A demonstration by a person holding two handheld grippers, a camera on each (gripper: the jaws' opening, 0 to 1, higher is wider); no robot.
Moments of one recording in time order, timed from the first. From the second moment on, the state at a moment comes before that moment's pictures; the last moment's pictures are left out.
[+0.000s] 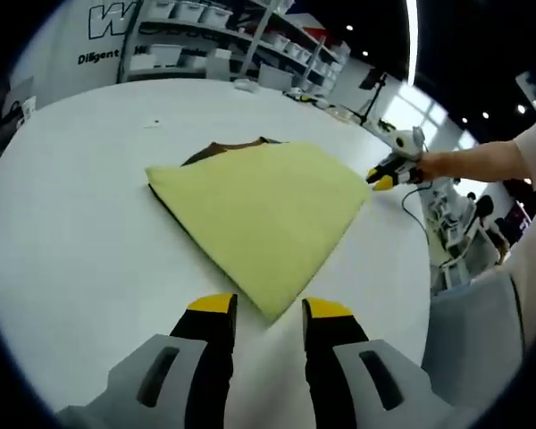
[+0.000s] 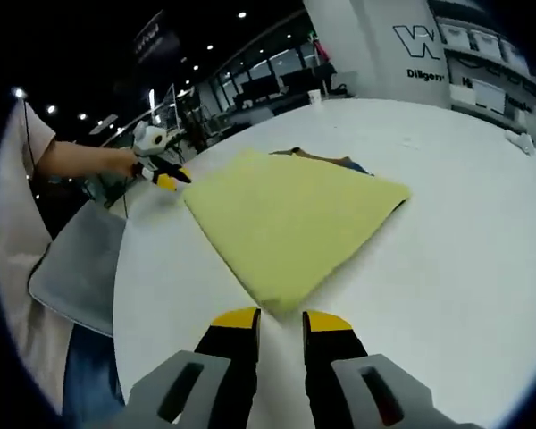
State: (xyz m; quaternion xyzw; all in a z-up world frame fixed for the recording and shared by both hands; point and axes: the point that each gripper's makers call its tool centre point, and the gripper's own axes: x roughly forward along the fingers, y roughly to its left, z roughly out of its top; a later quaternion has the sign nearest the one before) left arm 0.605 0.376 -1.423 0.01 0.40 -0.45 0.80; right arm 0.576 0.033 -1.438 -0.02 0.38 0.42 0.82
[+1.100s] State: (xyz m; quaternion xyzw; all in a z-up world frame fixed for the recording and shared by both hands) left arm 0.603 0.387 -1.432 0.08 0.37 -0.48 0.79; right arm 0.562 0.035 -1.433 -0.19 0.34 0.53 0.75
